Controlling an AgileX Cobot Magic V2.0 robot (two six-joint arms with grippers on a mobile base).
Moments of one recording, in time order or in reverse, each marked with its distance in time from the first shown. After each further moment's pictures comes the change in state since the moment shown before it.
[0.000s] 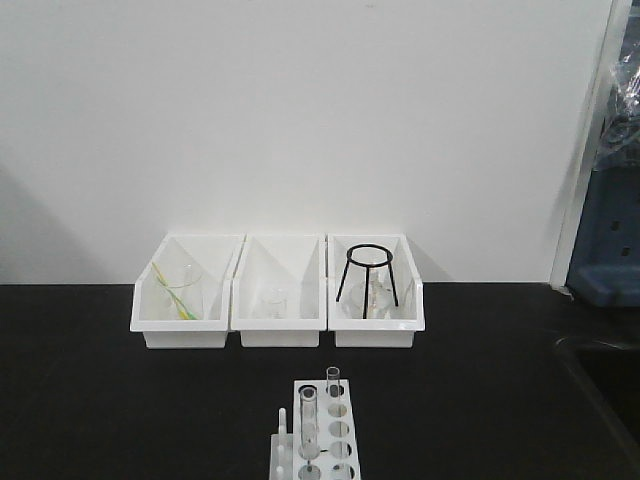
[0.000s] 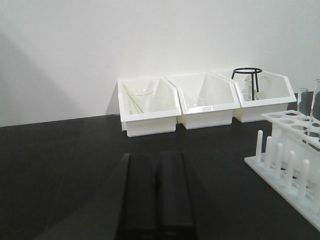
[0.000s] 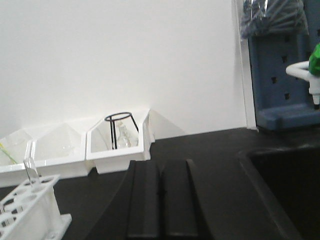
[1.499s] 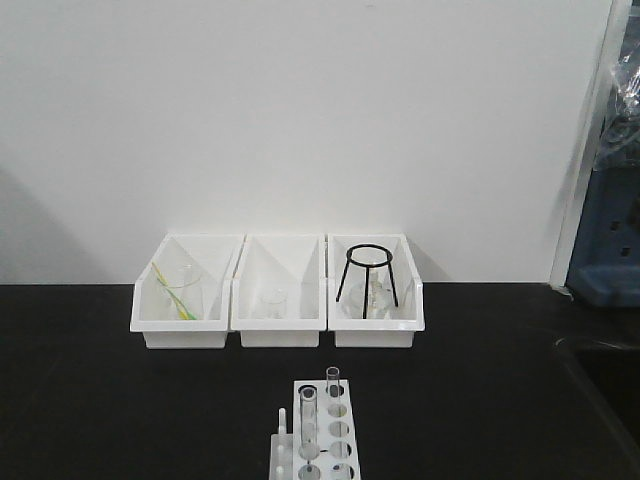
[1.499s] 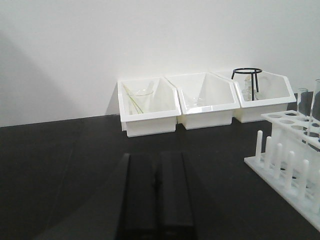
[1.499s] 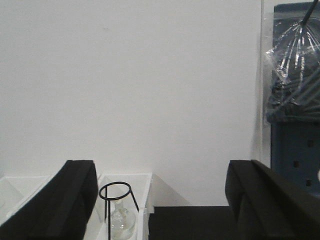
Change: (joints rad) left arm 0.000 0.000 0.000 0.000 0.000 0.000; right arm 0.017 0.939 -0.749 -0.076 -0.167 -0.037
